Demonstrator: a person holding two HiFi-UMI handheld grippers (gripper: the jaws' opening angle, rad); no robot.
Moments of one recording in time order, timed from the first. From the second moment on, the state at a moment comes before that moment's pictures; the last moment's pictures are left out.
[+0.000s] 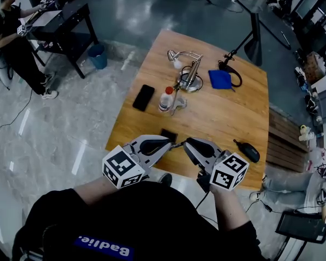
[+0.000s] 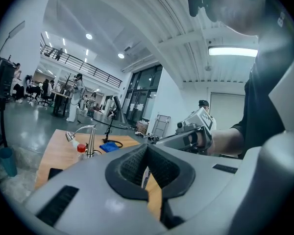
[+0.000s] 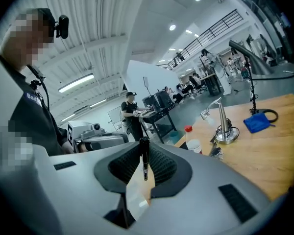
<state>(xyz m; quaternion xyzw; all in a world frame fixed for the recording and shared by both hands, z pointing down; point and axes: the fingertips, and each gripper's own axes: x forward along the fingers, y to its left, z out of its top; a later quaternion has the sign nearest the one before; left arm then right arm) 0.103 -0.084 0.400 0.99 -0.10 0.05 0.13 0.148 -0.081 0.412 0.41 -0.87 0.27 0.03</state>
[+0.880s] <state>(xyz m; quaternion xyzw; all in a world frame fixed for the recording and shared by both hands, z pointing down) 0.103 -0.081 0.404 0.99 -0.09 0.06 0.13 0.123 -0.065 0.408 0.41 -0.88 0.25 0.00</state>
